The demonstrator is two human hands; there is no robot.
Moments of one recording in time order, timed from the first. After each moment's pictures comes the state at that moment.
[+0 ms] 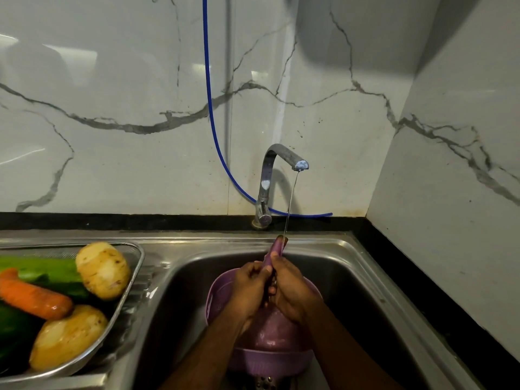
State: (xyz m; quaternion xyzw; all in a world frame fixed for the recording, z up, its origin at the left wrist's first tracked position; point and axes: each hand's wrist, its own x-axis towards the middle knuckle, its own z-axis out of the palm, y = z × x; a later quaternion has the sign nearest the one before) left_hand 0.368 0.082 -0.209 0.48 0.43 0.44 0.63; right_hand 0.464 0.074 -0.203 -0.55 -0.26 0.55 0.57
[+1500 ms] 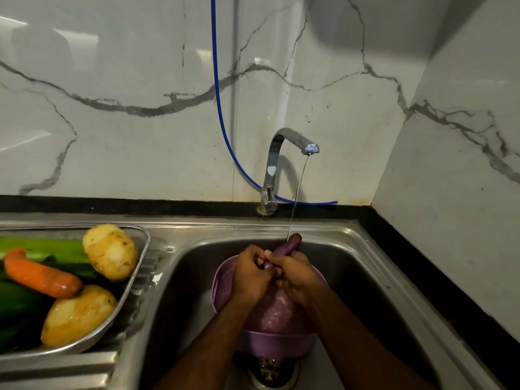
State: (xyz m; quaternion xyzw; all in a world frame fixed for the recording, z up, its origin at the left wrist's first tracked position) left_hand 0.364 0.092 -0.224 0.60 0.47 0.48 0.43; right_hand 0.467 0.076 -0.205 -0.60 -0.27 0.51 0.56
